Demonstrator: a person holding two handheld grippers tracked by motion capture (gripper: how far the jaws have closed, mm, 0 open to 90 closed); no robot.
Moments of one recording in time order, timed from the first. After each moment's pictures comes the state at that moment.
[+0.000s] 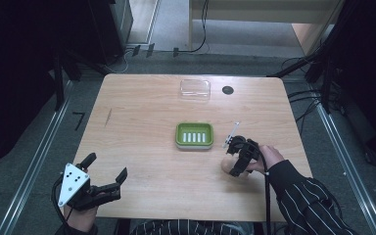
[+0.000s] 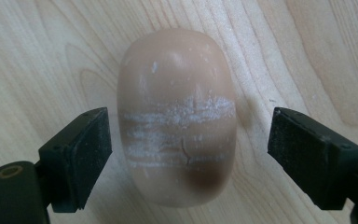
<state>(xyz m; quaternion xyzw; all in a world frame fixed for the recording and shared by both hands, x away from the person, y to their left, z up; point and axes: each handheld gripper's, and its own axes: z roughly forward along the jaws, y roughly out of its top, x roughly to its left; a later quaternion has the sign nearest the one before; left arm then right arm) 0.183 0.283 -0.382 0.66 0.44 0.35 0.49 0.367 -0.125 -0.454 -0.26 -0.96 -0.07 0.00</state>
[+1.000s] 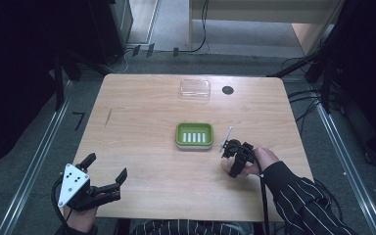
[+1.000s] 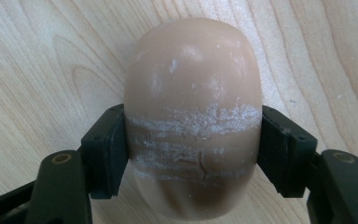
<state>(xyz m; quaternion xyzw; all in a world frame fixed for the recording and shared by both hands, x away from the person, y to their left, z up) 0.182 0.283 -0.382 0.66 0.44 0.35 0.49 0.363 -0.113 -0.466 -0.26 -0.97 -0.04 -0.01</state>
